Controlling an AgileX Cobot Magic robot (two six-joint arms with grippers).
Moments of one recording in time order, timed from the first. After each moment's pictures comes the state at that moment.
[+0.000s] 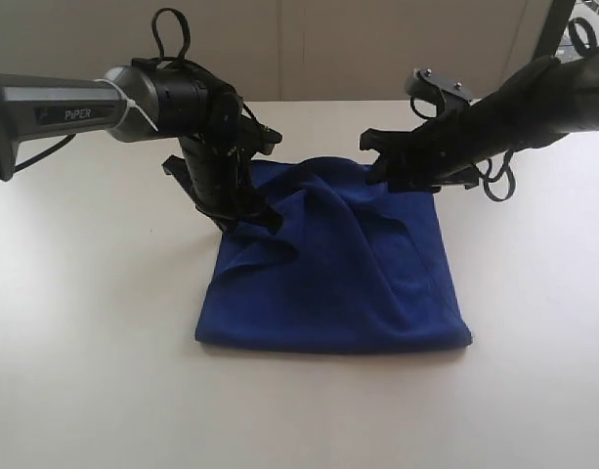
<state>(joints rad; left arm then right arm) -0.58 2.24 -1.75 0.14 0.87 -0.03 0.01 2.09 -1.40 0.93 0.56 -0.58</state>
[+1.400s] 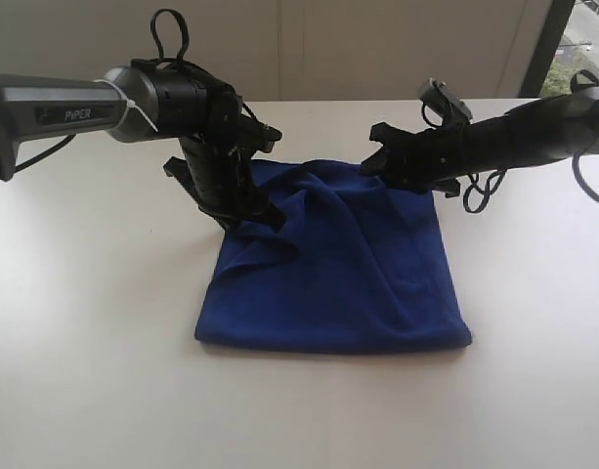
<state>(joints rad) -0.58 2.24 -1.75 0.12 0.85 -0.05 -0.07 2.30 -1.52 1.35 0.68 -0.91</state>
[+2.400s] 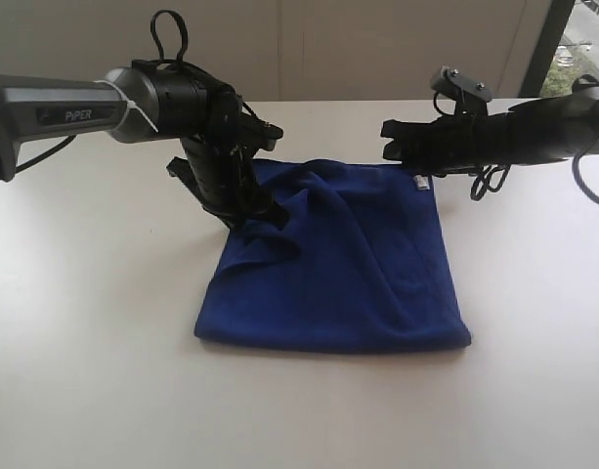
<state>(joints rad) -0.58 2.24 -1.75 0.10 0.83 -0.05 -0.07 2.30 -1.52 1.51 0.45 -1.16</state>
